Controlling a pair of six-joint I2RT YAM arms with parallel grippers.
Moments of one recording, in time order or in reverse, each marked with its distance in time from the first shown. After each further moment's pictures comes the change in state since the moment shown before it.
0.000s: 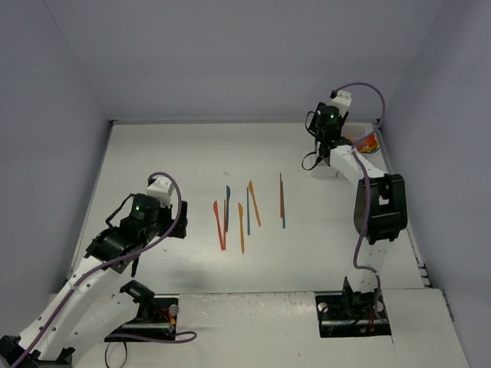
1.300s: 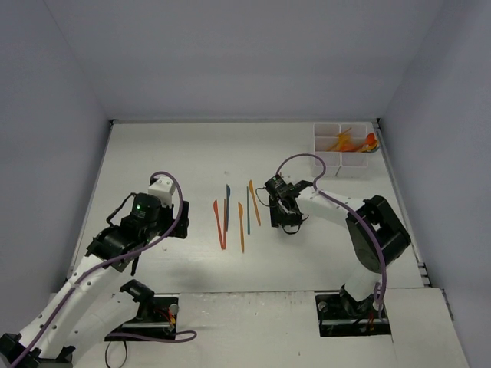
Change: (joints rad) left arm -0.001 0.010 0.000 0.000 0.030 0.000; right arm 0.468 -0.223 -0.432 -0.773 -0.236 0.277
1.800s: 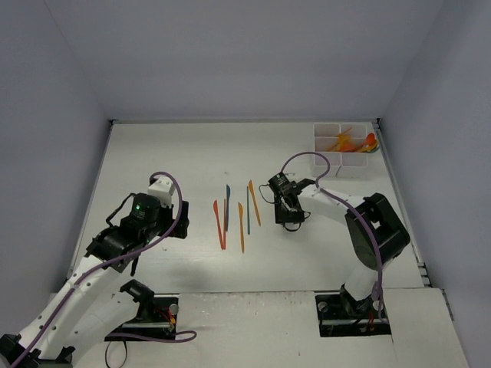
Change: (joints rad) left arm 0.000 -0.006 0.000 0.000 0.000 0.000; right arm -0.036 0.024 -0.001 0.022 0.039 0.005
